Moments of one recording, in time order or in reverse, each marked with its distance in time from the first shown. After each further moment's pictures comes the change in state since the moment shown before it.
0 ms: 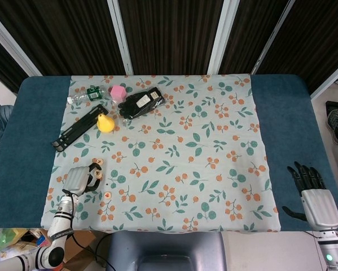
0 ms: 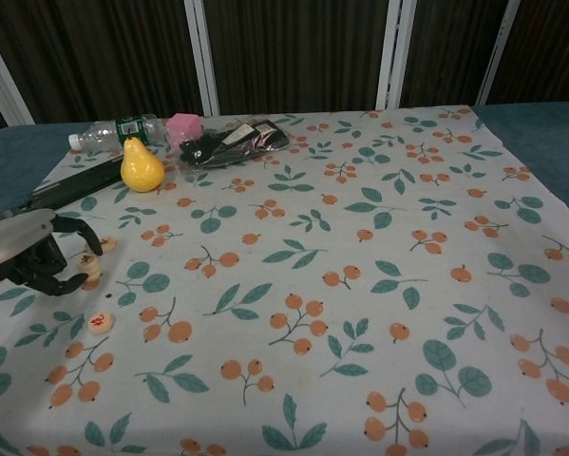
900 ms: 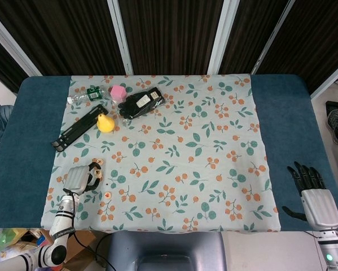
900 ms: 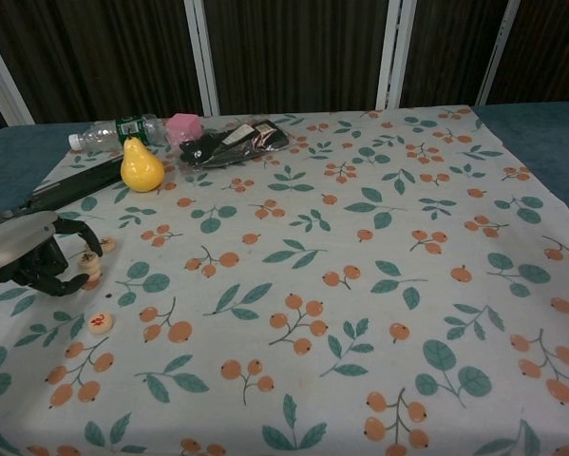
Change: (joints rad) left arm -0.001 -0.033 -0.013 0.047 -0.013 -0.011 0.021; right arm 0.002 0.002 -0.001 0.001 -0.002 -0.003 0.004
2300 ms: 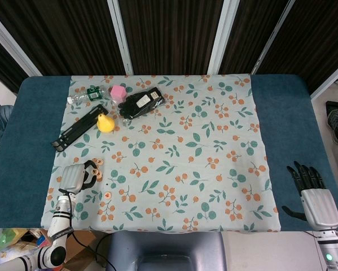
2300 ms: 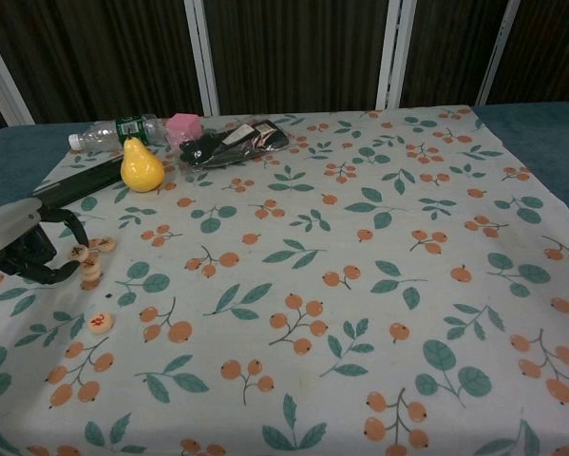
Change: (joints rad) left arm 0.028 -0.005 -0.024 0.000 0.029 0.054 -0.016; right arm 0.002 -0.004 0.001 0.002 0.000 -0.001 -0.006
